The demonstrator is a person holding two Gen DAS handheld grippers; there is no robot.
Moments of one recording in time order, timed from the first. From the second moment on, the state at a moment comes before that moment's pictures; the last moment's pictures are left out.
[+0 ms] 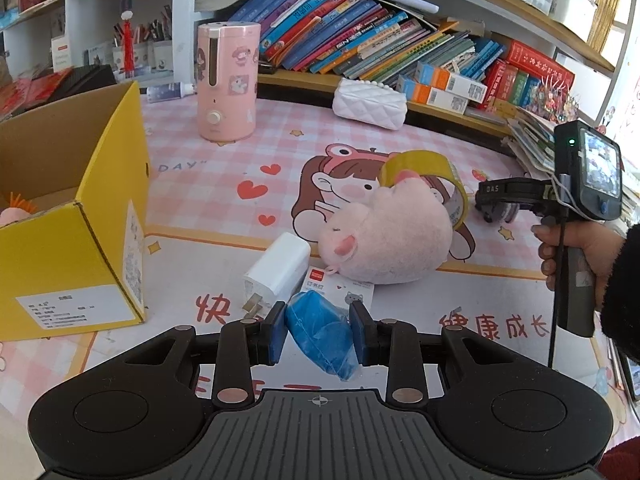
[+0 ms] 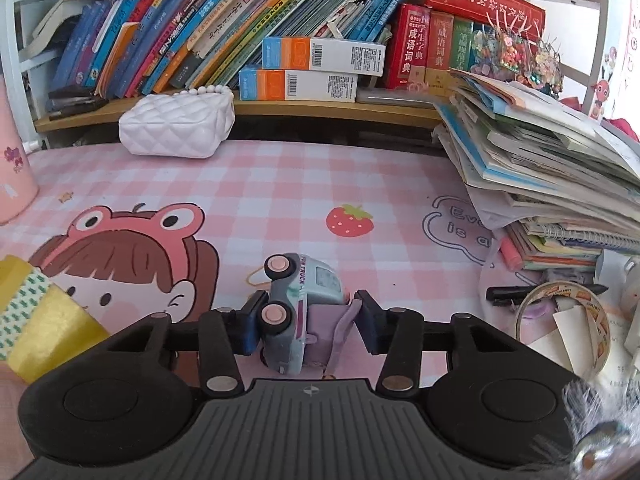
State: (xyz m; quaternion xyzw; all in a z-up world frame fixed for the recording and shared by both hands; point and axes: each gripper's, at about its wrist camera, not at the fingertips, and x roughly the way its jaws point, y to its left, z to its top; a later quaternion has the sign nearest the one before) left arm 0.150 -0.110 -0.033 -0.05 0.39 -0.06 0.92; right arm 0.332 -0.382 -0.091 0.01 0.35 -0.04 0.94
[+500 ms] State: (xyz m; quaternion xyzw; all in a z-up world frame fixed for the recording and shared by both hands) left arm 0.128 -0.083 -0.014 -0.06 0.34 -0.09 0.93; right arm 0.233 -0.354 -0.034 0.01 0.32 -0.04 0.95
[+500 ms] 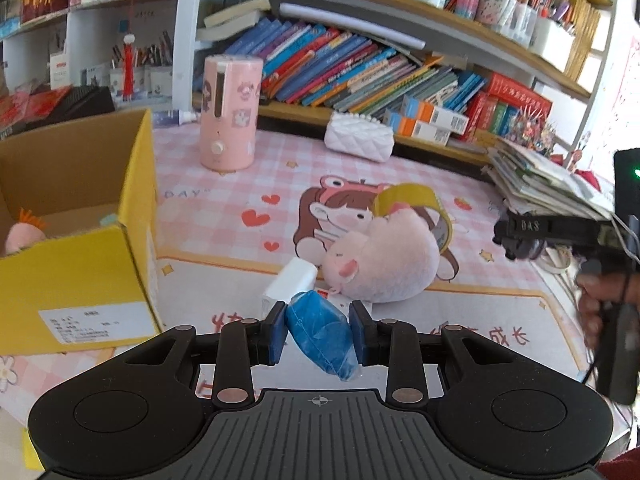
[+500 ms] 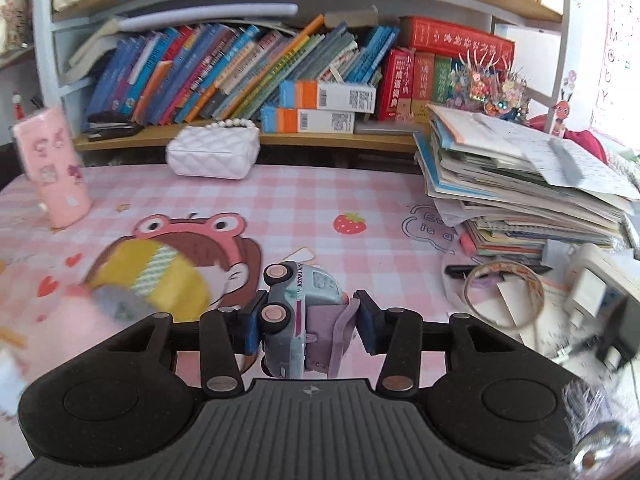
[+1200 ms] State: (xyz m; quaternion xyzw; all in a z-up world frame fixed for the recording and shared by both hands) left arm 0.048 0.032 0.000 -0.11 0.32 -0.04 0.94; right arm 0.085 -0.196 -0.001 -0.01 0.34 0.08 0.94
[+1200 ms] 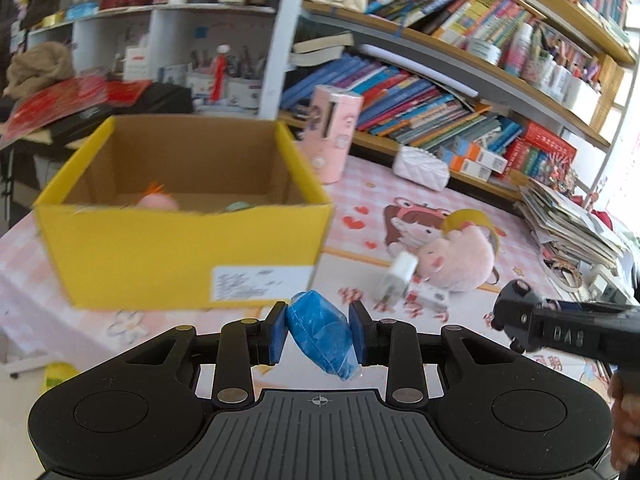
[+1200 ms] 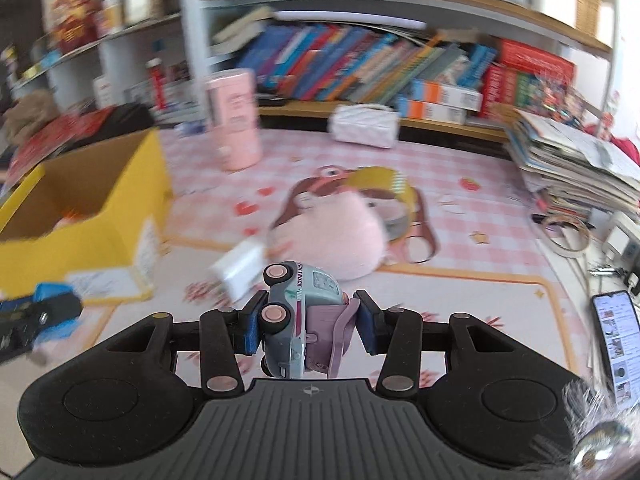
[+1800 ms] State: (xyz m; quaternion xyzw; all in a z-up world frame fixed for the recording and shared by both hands) left arm -0.021 0.110 0.007 -0.11 0.31 -0.01 0.94; right arm 0.015 -0.094 -0.004 -0.06 0.34 0.15 0.93
